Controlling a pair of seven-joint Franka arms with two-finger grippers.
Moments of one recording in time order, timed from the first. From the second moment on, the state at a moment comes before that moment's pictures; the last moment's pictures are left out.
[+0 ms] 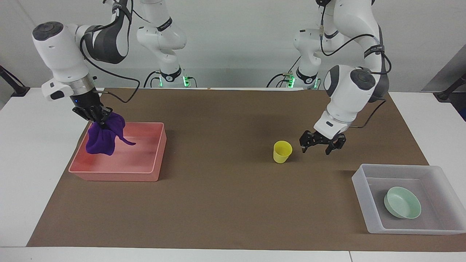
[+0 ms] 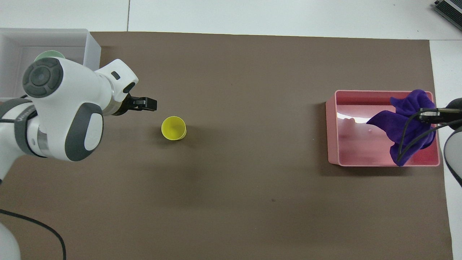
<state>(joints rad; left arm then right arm) -0.18 0.17 -0.12 -1.93 -0.07 2.25 -0.15 -0.13 -0.02 -0.06 -1.97 -0.02 2.09 -0.04</state>
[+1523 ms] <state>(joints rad) -0.19 0.13 -0.09 -2.00 -0.07 2.38 -0.17 -0.11 0.07 -0.05 -2.01 -0.02 2.19 -0.01</state>
